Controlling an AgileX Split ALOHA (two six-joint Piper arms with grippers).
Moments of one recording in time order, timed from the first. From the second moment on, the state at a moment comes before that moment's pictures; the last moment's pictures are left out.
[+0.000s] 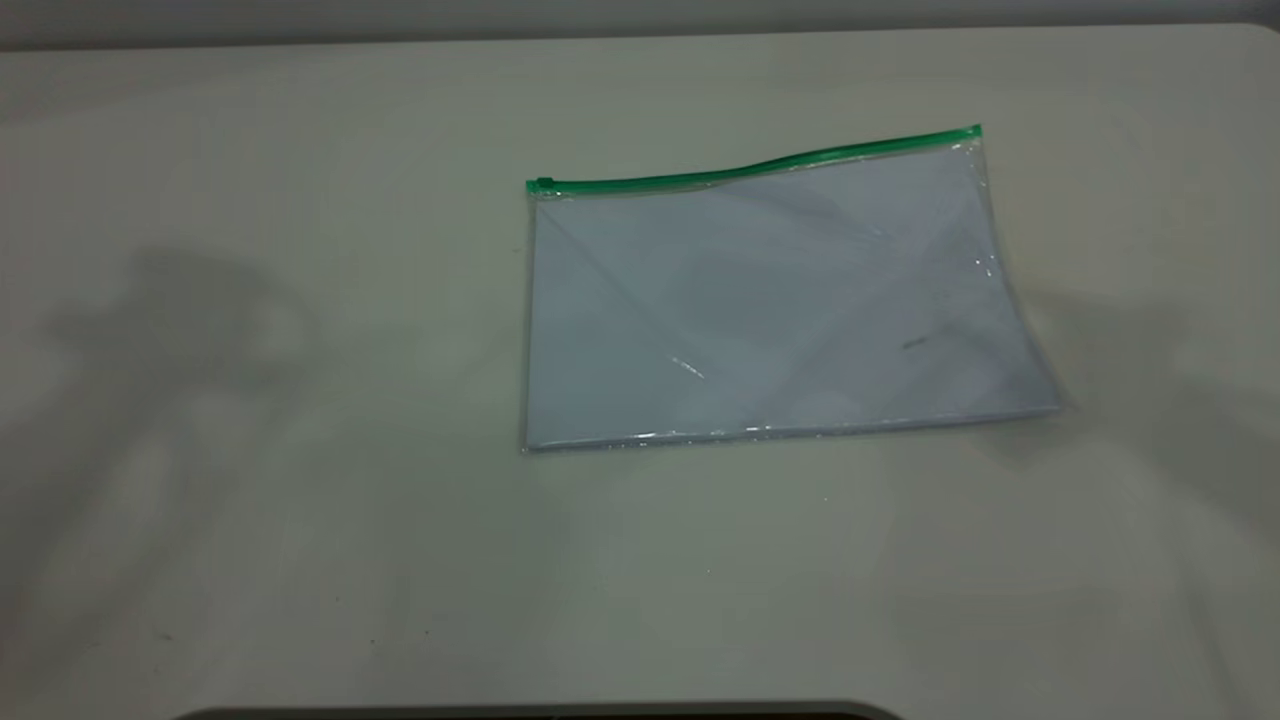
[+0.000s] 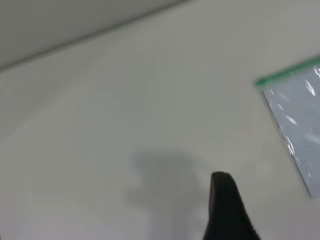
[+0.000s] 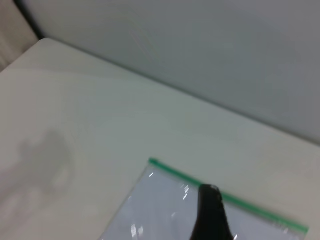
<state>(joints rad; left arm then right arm) -0.17 1.55 -1.82 0.00 1.17 0.17 -0.01 1.30 -1.20 0.86 0.79 -0.88</state>
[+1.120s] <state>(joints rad) -0.17 0.36 -0.78 0.06 1.17 0.02 -0.01 0.30 -0.56 0.43 1.10 -0.46</state>
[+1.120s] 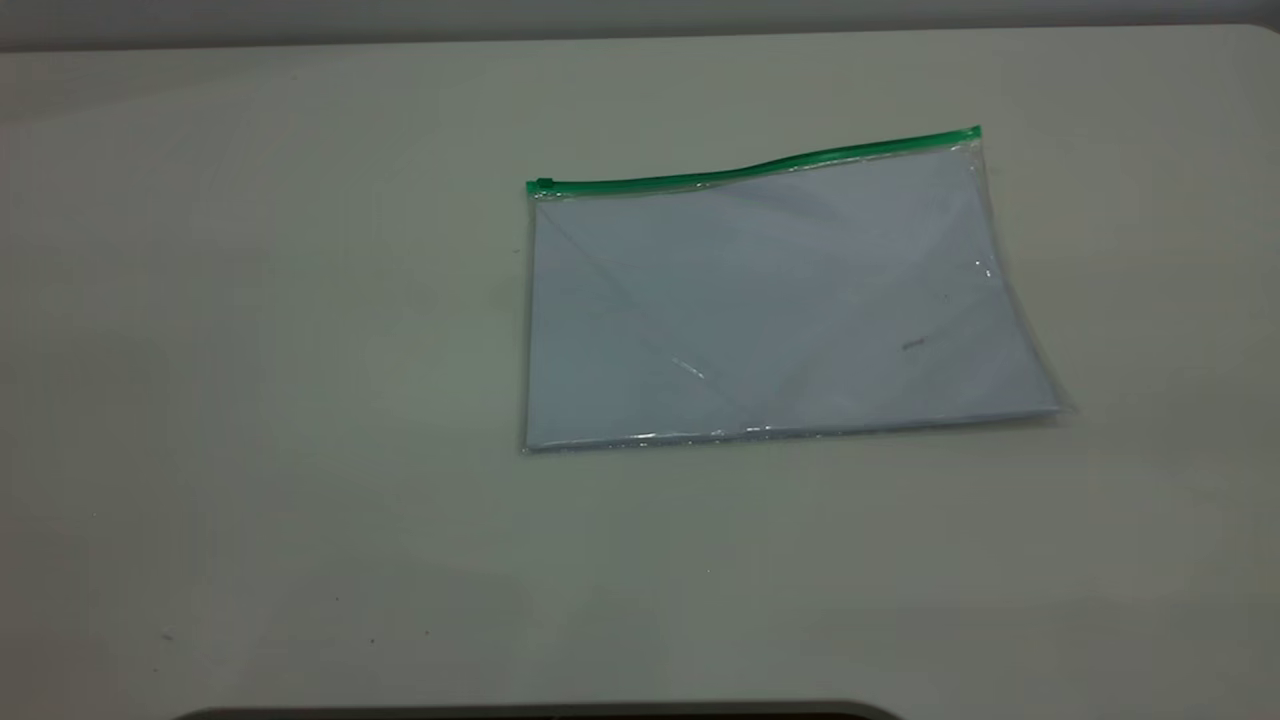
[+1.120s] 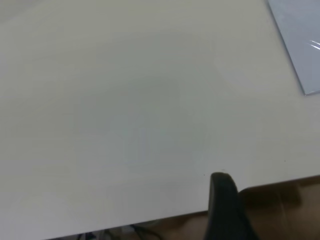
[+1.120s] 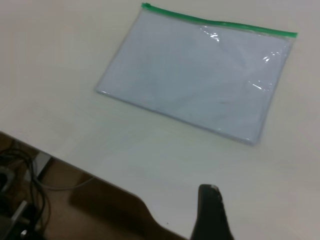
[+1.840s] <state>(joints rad) -0.17 0.10 -0.58 0.02 1.17 0.02 -0.01 -0.02 -0.48 0.27 1.14 -0.34</state>
